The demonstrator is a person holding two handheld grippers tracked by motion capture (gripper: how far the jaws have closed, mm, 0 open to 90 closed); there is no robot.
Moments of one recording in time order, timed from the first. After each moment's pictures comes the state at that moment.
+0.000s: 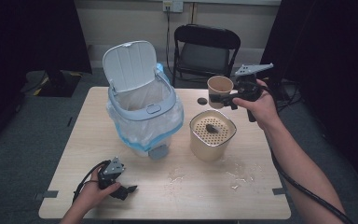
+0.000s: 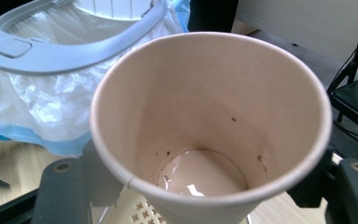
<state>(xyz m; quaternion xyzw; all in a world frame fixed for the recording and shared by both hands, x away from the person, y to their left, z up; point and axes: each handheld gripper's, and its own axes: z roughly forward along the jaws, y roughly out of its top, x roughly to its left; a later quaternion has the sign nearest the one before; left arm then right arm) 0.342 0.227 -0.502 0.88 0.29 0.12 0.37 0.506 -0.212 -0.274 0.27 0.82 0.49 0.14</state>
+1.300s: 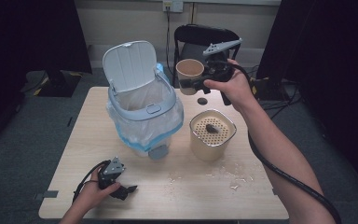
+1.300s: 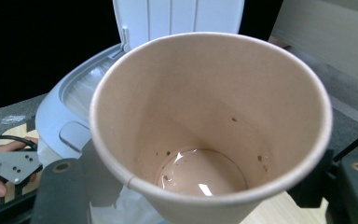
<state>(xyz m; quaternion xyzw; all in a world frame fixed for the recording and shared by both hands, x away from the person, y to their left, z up) 0.342 0.227 -0.502 0.87 0.29 0.12 0.37 0.515 -0.125 -0.220 0.22 0.83 0.50 0.11</state>
